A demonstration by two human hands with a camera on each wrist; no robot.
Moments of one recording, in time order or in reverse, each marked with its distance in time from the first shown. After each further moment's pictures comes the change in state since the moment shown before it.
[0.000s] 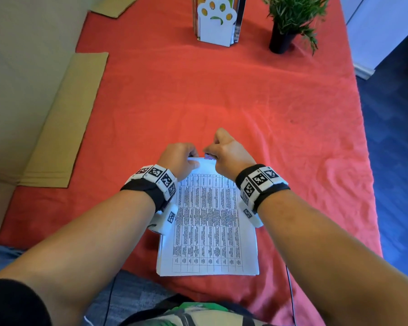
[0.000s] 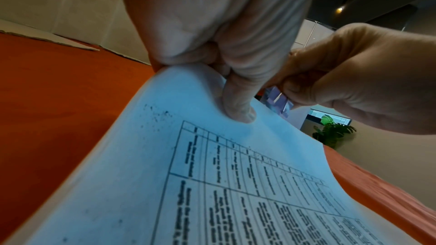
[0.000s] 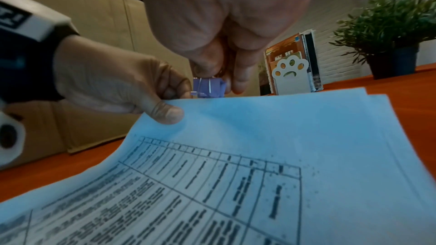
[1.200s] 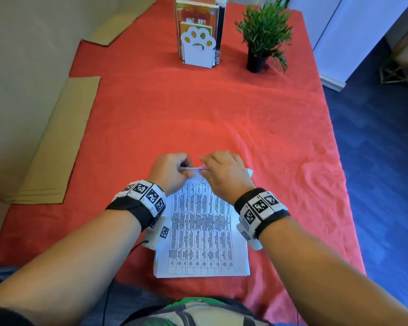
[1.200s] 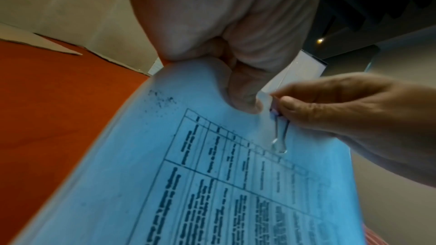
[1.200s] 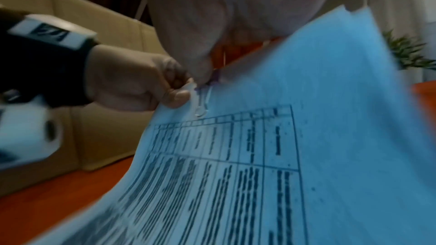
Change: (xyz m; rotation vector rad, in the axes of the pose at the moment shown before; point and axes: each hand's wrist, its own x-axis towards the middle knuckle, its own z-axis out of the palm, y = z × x) left_hand -0.033 0.030 -0.021 -0.126 0.036 0.073; right_hand -0.049 -0.015 -0.016 -0.282 0.178 0.006
